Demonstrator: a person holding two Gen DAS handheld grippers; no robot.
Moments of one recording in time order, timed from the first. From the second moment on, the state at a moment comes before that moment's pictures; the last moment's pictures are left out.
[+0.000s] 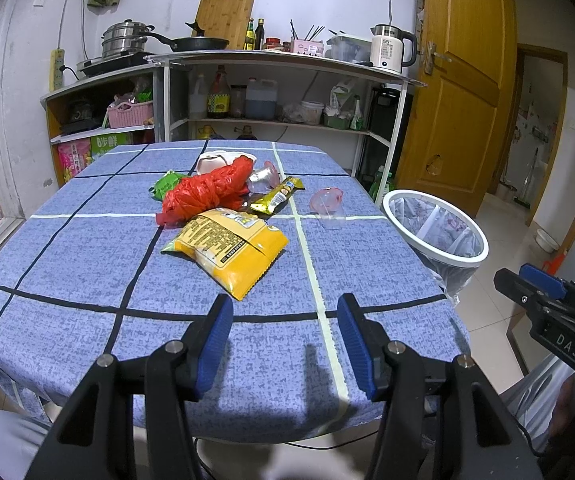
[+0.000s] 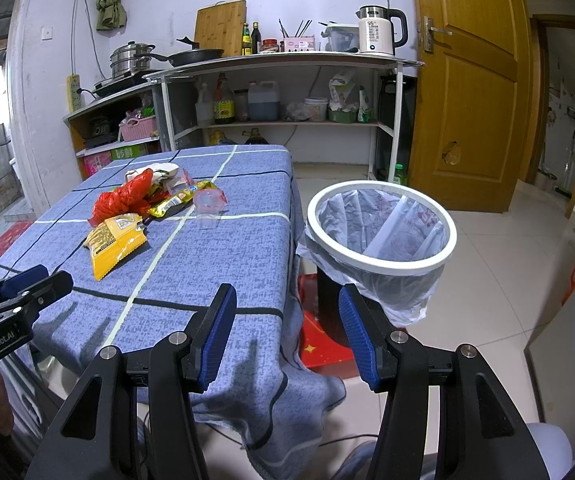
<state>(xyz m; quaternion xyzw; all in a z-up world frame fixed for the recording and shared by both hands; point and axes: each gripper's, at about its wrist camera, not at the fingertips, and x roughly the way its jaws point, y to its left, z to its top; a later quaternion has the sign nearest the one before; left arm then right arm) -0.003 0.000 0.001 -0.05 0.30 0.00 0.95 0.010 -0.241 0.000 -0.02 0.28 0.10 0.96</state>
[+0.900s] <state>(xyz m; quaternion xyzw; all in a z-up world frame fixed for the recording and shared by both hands) 0.010 0.013 -0.006 -0.06 0.30 0.02 0.95 0.023 -0.231 -0.004 -0.02 0.29 0.11 0.95</state>
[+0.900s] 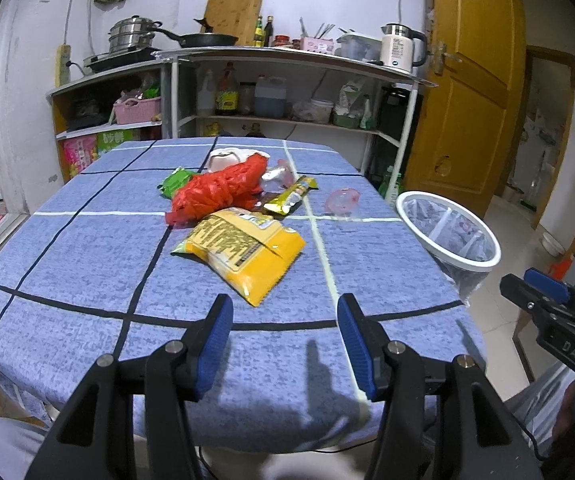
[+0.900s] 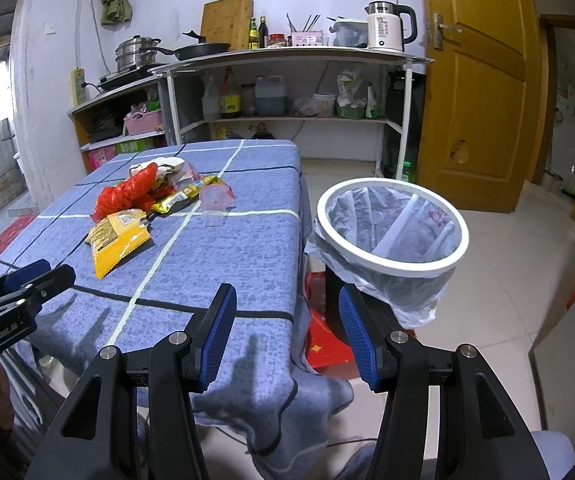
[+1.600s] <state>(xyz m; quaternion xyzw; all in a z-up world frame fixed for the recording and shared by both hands) 0.086 0.069 -0.029 -0.17 0.37 0.03 0.91 0.137 -0.156 -0.004 -0.07 0.34 0.26 0.90</state>
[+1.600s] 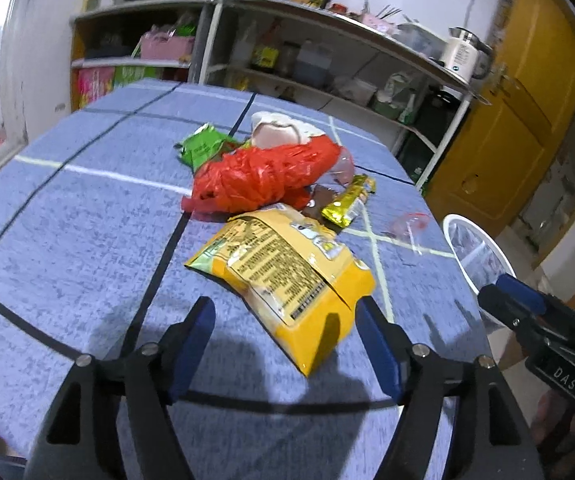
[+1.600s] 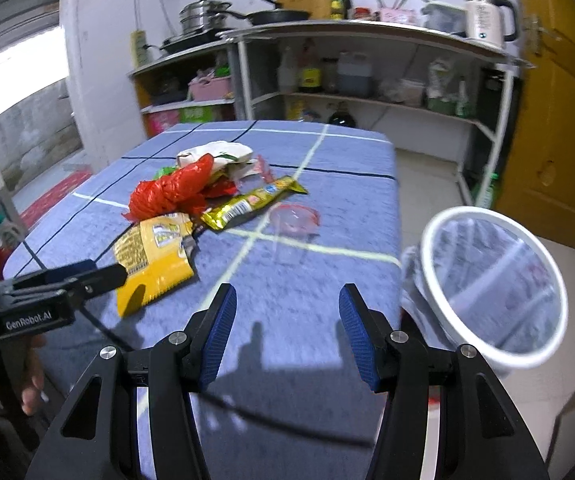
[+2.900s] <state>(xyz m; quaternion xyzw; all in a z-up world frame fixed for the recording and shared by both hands) 0.100 0.053 -0.012 -0.15 0.35 0.02 0.93 0.216 -0.150 -0.023 -0.02 0.42 0.28 0.87</state>
